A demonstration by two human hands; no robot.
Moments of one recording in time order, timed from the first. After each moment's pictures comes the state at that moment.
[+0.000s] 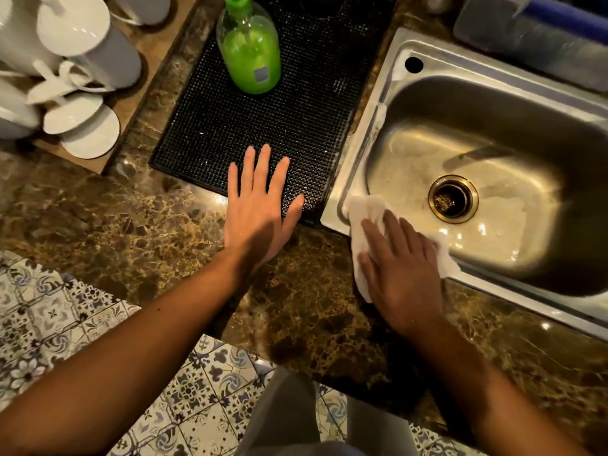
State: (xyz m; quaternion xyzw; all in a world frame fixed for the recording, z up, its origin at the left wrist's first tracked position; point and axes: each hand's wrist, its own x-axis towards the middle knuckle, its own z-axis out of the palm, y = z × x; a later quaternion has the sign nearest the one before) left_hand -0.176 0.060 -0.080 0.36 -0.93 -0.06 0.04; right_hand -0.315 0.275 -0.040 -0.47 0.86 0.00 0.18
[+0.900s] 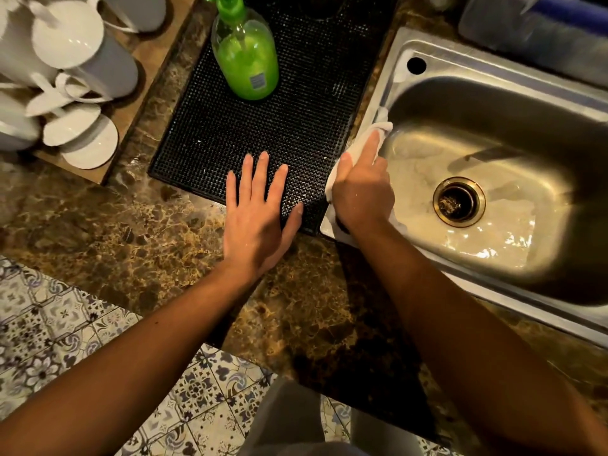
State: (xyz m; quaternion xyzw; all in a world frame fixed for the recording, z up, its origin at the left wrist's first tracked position) left_hand -0.176 0.060 -0.084 0.36 -0.93 -0.04 0.07; right_hand -0.340 0.119 -0.078 -0.25 0.95 -0.19 0.10
